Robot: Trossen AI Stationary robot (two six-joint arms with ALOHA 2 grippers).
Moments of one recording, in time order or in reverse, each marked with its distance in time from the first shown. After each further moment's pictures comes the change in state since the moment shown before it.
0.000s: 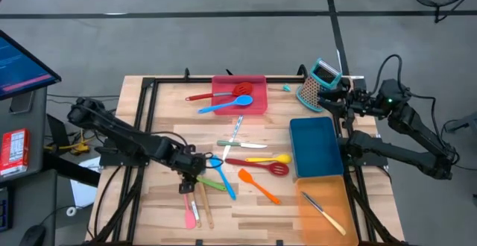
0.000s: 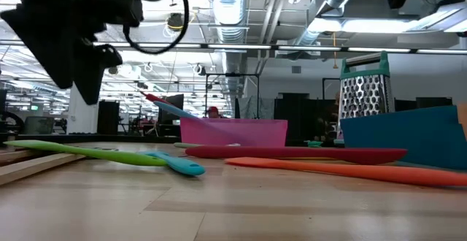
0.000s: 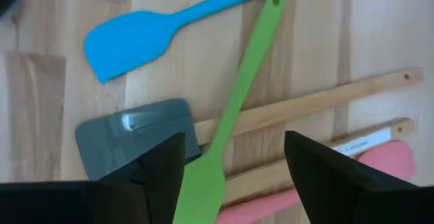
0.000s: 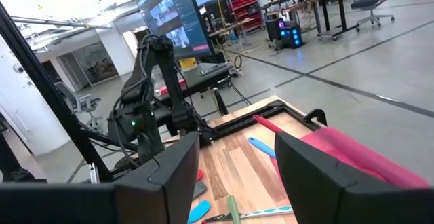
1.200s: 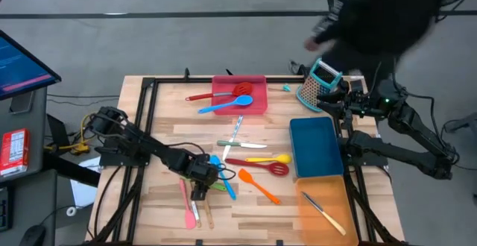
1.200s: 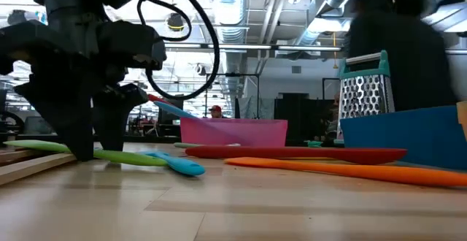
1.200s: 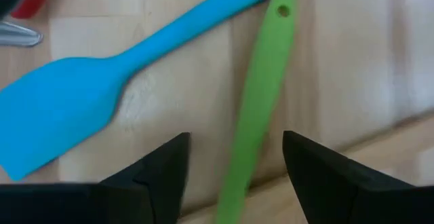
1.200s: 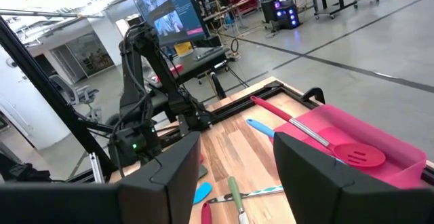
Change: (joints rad) left arm -0.011 0.294 0.000 0.285 -0.004 0.136; right arm 0.000 0.000 0.000 -0.071 0.000 0.019
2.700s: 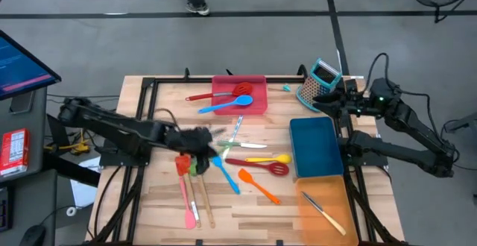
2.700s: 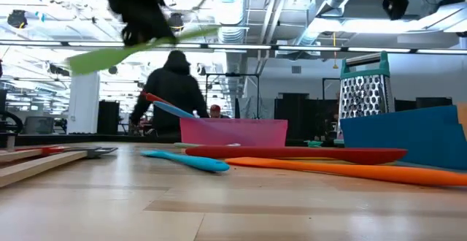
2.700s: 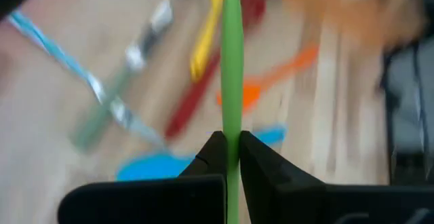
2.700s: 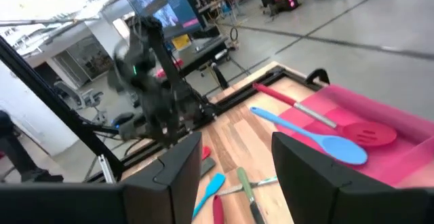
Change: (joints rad) left arm 0.190 -0.447 -0.002 0.023 -0.106 -0.224; right arm 0.015 0.045 -0.001 -0.005 0.000 0.083
